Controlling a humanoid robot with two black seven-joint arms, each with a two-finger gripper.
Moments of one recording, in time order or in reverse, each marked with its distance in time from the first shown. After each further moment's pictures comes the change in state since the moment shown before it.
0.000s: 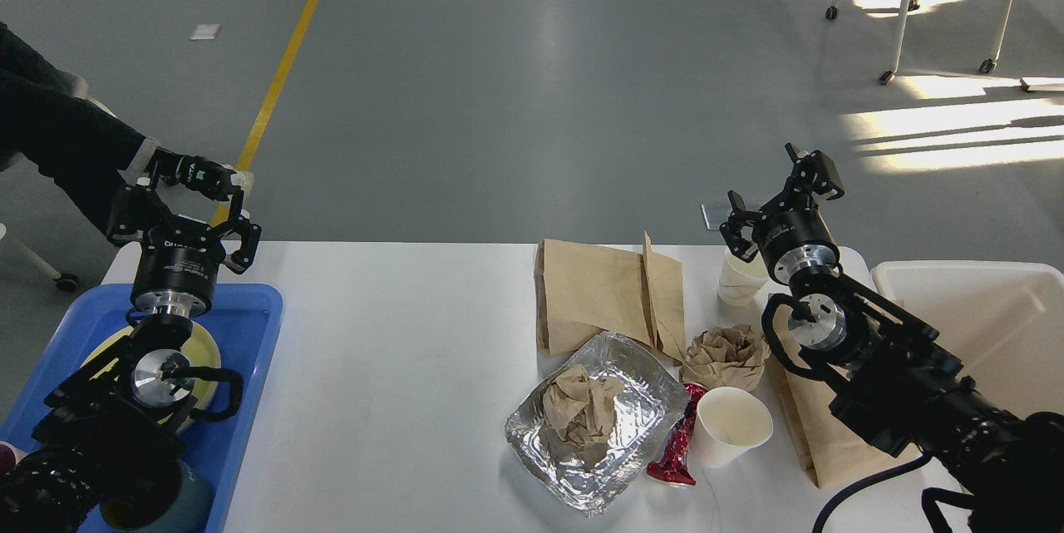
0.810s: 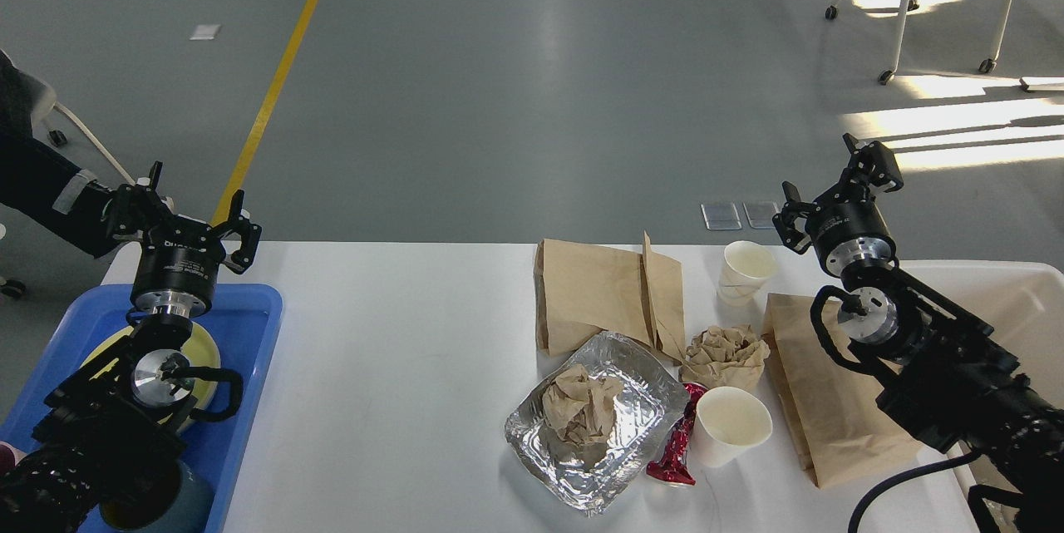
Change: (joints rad) left arm 0.000 0.000 0.000 0.000 0.000 0.000 0.000; right arm -0.003 -0.099 0.013 -0.001 0.002 0.002 0.006
